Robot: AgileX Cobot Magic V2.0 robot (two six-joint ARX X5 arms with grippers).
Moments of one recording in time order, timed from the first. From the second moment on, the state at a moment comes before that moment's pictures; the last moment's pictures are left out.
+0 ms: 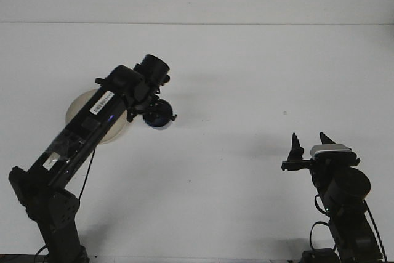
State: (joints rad) left arm -0.47 1.88 1.96 -1.22 -0.16 -0.04; right arm 0.11 0.58 0.55 -0.19 0.00 0.09
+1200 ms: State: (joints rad) left arm 0.05 2.08 1.96 -1.20 -0.10 -0.04; right arm 0.11 0.58 0.55 -0.19 0.00 0.09
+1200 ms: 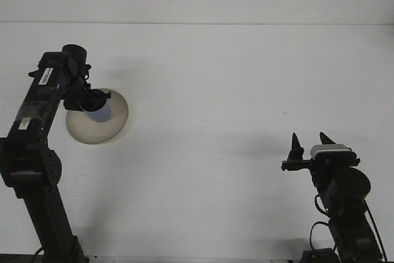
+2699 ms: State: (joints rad) left arm 0.04 1.28 1.62 -0.99 0.00 -0.07; right arm 0.11 0.58 0.55 -0.19 0.00 0.09
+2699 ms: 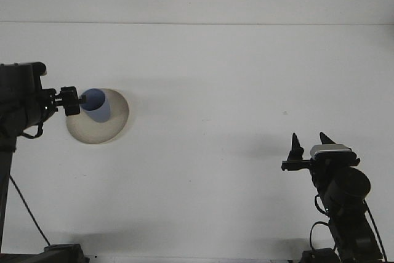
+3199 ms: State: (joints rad) left arm -0.04 0.69 0.84 -0.48 0.00 -0.09; right arm 0.11 0.58 0.55 -0.19 0.00 0.09
